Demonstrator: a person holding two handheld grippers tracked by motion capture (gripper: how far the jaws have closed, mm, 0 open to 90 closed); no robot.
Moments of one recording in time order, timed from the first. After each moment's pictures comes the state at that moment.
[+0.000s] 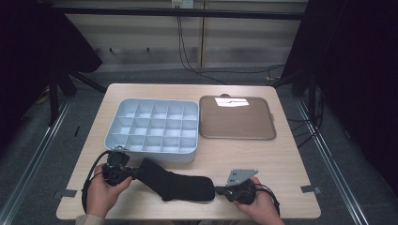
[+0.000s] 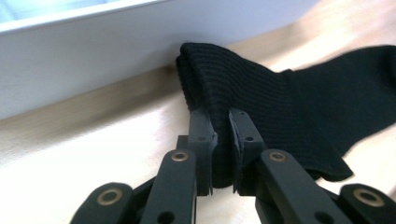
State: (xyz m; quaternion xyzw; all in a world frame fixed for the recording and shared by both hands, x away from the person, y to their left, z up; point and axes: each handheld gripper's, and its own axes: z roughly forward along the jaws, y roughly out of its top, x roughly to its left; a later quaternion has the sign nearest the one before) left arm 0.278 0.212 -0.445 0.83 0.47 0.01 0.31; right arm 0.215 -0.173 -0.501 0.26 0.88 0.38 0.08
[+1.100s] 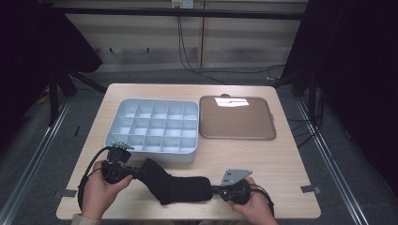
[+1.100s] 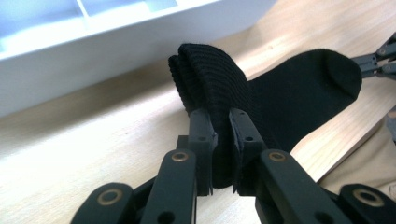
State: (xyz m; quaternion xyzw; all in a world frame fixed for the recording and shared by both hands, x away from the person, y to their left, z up) left arm 0.273 0.207 -0.409 0.83 0.46 -0.02 0.30; right arm 0.216 -0.158 -0.501 0.27 0.88 0.38 0.09
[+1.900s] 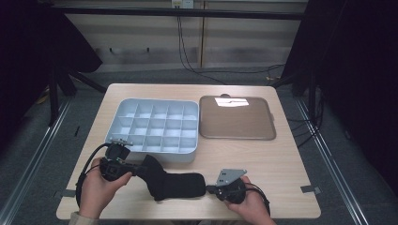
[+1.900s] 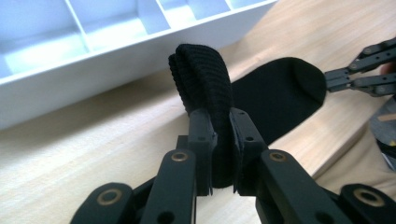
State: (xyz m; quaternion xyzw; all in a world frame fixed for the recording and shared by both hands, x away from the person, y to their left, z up) left arm 0.273 0.201 -0.394 0.83 0.45 -0.03 0.32; right arm 0.220 -0.146 -0.502 0.24 0.89 0.38 0.09
